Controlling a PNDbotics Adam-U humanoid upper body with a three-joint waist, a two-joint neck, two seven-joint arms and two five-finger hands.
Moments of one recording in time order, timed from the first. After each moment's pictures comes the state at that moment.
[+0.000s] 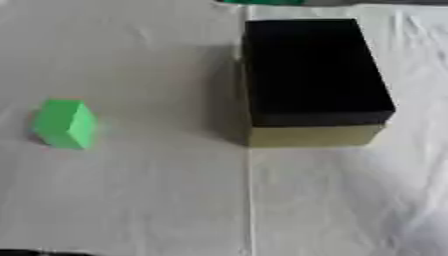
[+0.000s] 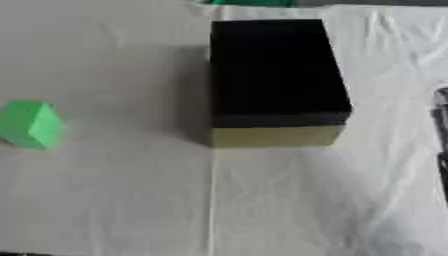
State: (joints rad) left arm -0.24 0.46 0.11 -1.98 -0.13 -0.24 0.56; right arm -0.36 -0.53 -0.19 -1.98 -0.04 -0.25 -0.46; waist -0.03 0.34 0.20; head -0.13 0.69
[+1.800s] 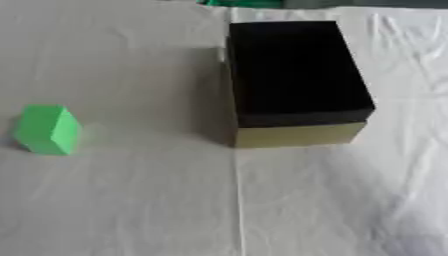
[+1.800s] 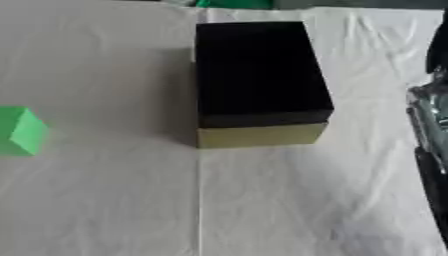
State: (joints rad) left arm -0.14 0.97 0.09 -1.99 -0.33 0.01 0.26; right arm -0.32 -0.56 -0.20 -1.98 -0.01 -0.25 -0.48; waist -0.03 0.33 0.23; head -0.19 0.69
